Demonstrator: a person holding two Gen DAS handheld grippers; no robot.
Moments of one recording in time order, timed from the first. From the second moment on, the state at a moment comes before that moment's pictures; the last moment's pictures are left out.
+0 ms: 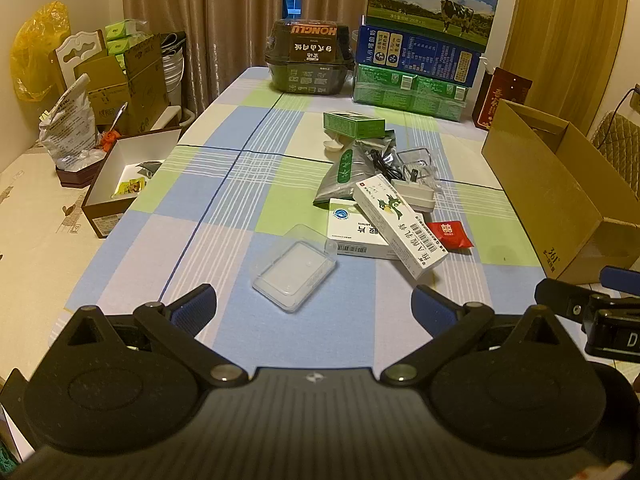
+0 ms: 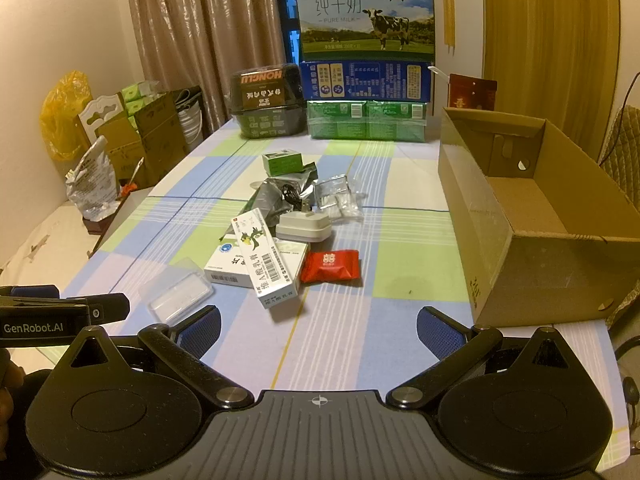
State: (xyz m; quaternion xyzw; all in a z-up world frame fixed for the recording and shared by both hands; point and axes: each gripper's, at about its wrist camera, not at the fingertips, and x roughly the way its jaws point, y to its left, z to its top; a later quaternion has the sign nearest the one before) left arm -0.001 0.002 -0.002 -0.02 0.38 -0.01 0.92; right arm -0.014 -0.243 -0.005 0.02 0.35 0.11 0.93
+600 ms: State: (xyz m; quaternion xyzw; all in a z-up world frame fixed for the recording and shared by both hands) left arm 0.000 0.002 -0.001 -0.02 0.38 -0.01 0.92; right arm -0.015 -0.241 -0.007 0.02 0.35 0.11 0.93
